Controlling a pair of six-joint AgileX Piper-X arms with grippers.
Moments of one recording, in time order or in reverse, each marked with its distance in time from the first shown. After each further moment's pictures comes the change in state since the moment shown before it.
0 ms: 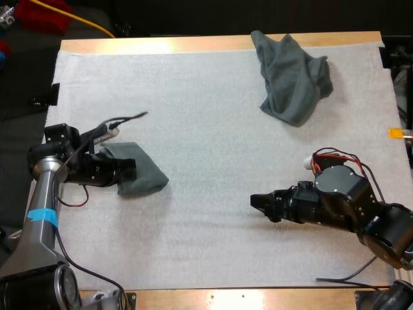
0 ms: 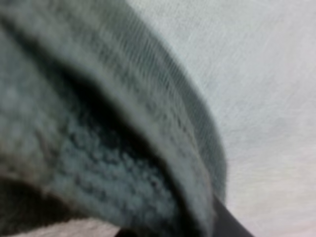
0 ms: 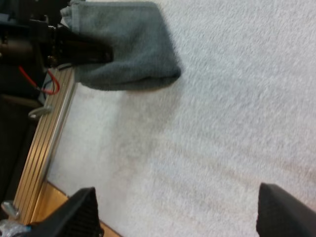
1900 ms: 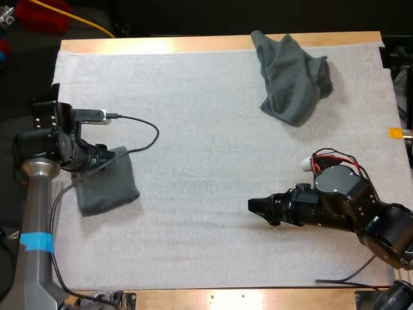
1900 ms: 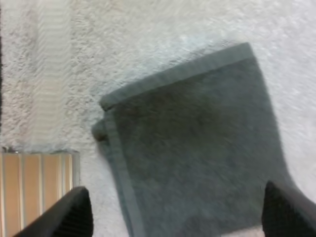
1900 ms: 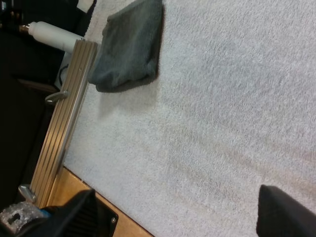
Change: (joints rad) left arm -0.094 -0.182 -0.197 0.142 -0.631 0.048; right arm 0.000 0.000 0.000 0.000 -0.052 0.000
